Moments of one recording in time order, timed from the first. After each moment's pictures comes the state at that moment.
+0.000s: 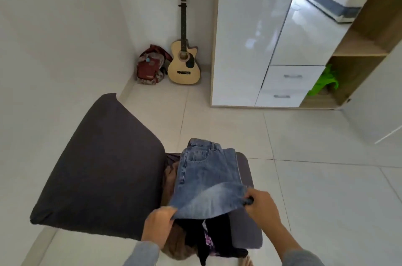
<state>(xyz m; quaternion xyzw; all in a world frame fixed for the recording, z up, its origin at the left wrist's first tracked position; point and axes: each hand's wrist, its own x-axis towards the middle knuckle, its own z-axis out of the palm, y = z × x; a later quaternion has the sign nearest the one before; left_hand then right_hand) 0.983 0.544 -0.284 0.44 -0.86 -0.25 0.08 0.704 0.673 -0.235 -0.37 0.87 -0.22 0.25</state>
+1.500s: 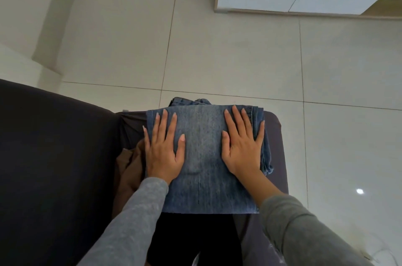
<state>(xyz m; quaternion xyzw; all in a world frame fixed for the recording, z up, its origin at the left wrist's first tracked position) 0.807 0.370 -0.514 0.50 -0.85 -0.17 0.09 0.632 0.461 -0.511 -0.49 0.86 -0.12 0.08</state>
